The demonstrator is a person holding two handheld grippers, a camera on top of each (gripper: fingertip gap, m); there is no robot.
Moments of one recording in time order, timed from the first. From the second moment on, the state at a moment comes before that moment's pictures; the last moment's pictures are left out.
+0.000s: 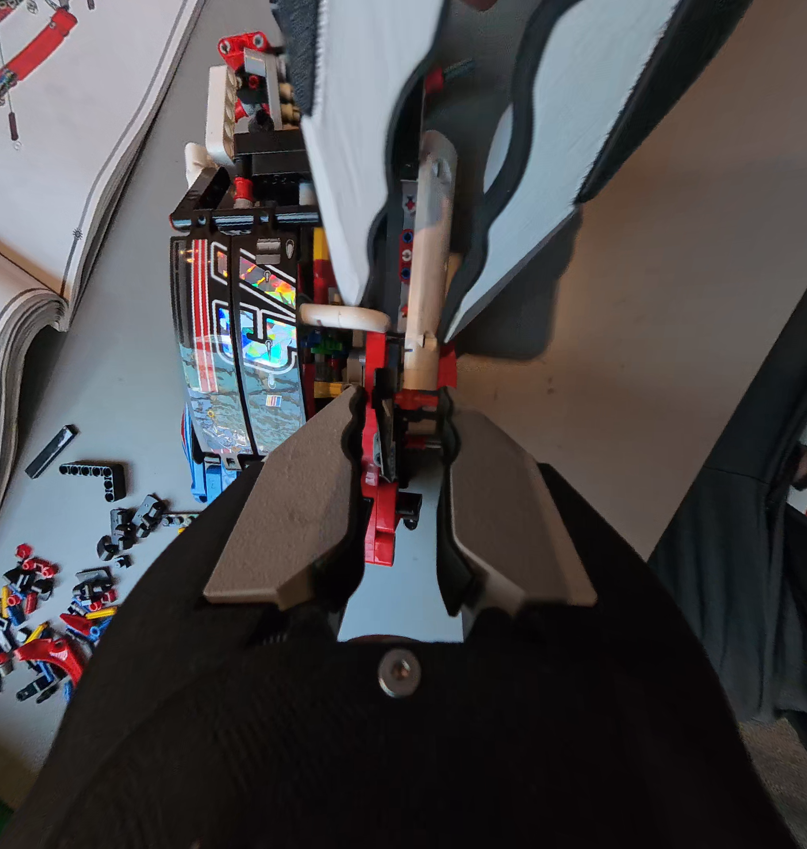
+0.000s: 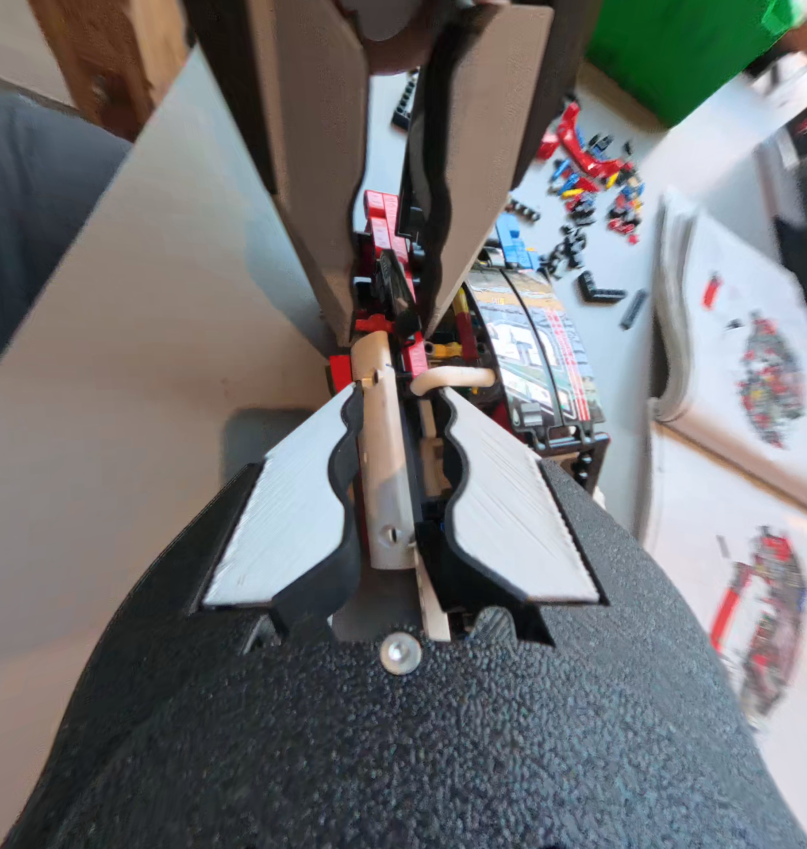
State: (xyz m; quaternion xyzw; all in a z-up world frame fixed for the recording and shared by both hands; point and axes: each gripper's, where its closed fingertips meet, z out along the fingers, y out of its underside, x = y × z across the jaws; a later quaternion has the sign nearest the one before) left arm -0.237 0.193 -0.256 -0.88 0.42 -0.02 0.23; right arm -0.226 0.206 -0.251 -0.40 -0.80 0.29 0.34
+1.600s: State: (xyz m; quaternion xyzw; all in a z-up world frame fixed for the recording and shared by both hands) left arm -0.235 0.193 -0.257 -0.88 0.42 -0.02 0.23; right arm -0.227 0.205 -0.258 -0.40 -0.82 0.27 0.32
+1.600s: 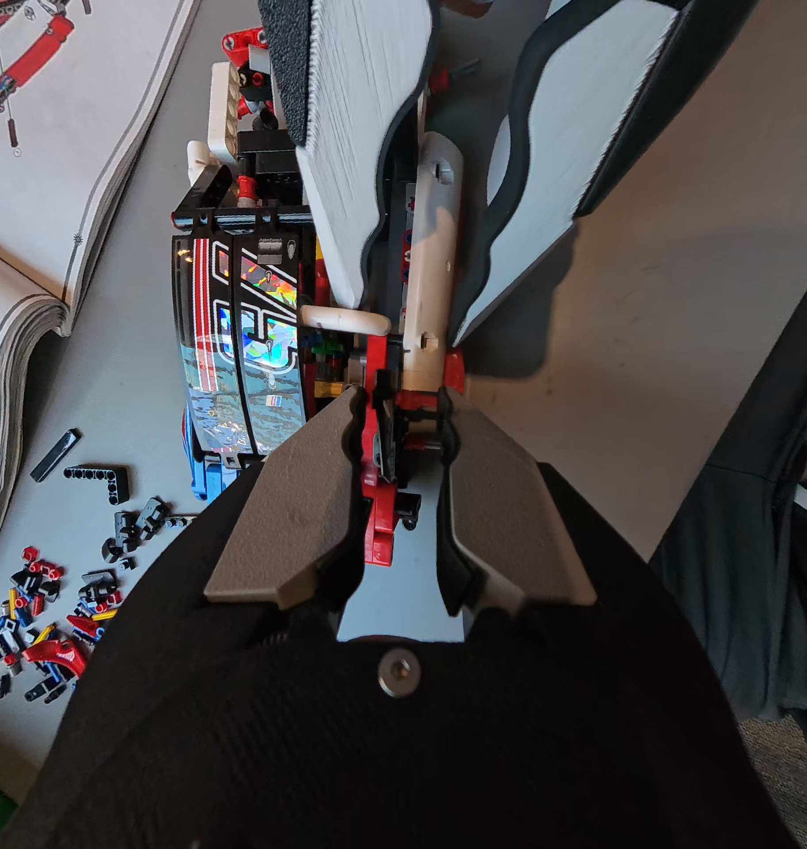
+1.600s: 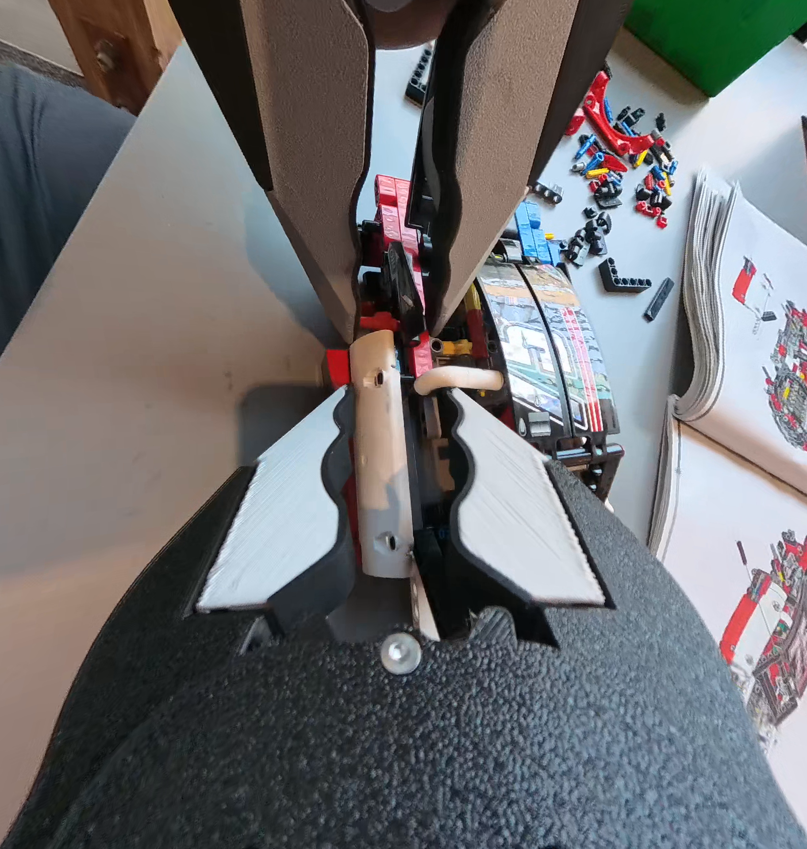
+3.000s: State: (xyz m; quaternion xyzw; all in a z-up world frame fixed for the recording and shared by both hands) left arm -0.247 0.192 -0.256 -0.89 0.40 0.00 0.23; right arm -0.228 0.200 -0.241 -0.42 -0.80 0.31 0.29
